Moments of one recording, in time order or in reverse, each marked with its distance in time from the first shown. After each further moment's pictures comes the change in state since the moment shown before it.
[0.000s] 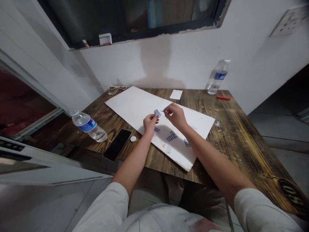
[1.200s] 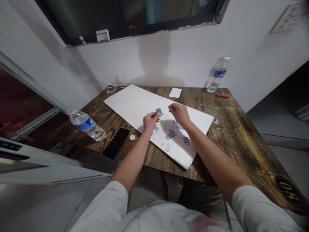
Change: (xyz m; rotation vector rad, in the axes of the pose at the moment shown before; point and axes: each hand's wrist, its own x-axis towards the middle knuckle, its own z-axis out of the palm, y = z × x) left_hand 0.001 -0.003 0.001 0.035 -0.099 0.034; right_hand 0.001 0.024 -0.008 -0.139 -0.124 0.321
